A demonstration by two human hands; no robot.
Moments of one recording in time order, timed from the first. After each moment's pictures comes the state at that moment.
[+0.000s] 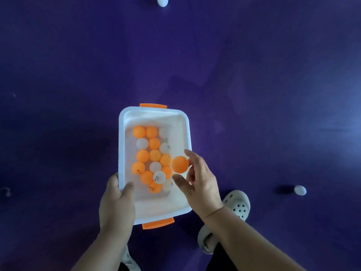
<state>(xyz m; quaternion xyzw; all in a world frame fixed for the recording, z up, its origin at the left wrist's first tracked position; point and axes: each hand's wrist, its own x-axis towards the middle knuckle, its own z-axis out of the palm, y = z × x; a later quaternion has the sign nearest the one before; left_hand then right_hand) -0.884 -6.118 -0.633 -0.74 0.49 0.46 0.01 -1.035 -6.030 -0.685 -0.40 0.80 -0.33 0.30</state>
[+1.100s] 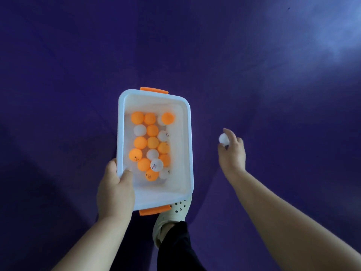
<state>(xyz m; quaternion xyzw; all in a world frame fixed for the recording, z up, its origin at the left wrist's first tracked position) -1.125 -5.976 -0.666 -0.60 0.64 0.46 0.11 -1.294 -5.781 -0.741 0.10 0.92 -0.23 0.29</state>
